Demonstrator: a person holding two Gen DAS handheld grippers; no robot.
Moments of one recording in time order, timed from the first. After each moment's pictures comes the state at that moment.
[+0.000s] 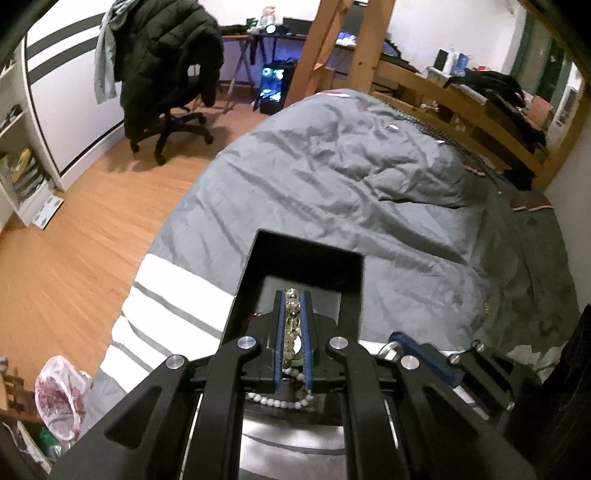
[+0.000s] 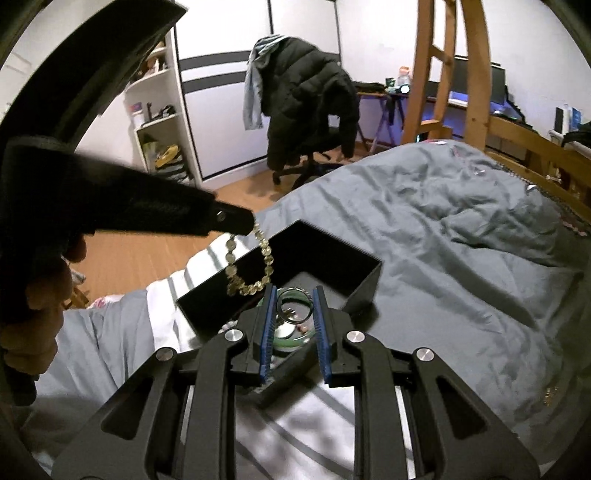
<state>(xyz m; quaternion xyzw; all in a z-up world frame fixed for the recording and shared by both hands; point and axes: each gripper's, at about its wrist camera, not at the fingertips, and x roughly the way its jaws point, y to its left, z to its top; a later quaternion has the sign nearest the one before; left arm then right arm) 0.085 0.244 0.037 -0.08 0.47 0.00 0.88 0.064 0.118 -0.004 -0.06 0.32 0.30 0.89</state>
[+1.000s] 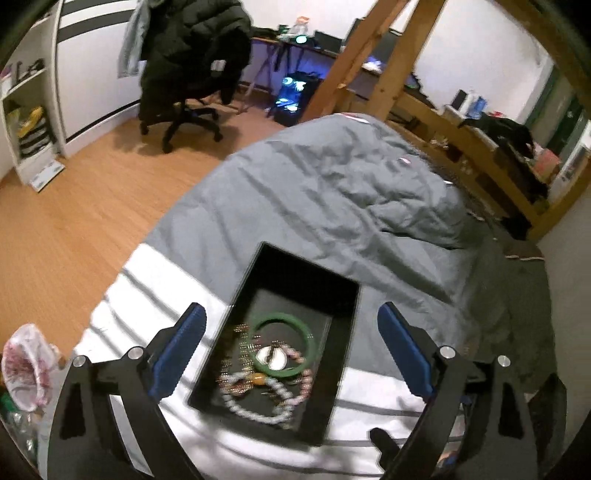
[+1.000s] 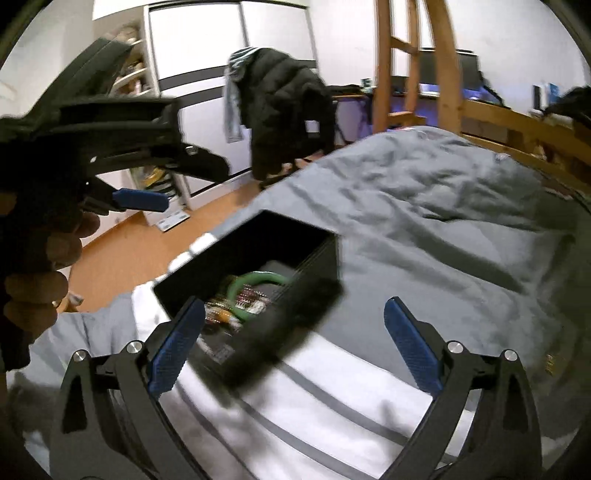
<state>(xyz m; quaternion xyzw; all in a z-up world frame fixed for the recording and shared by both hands) 0.087 0.252 0.040 -0.16 0.43 0.01 0.89 0.058 0.056 -0.021 -0.01 0.31 0.27 0.91</state>
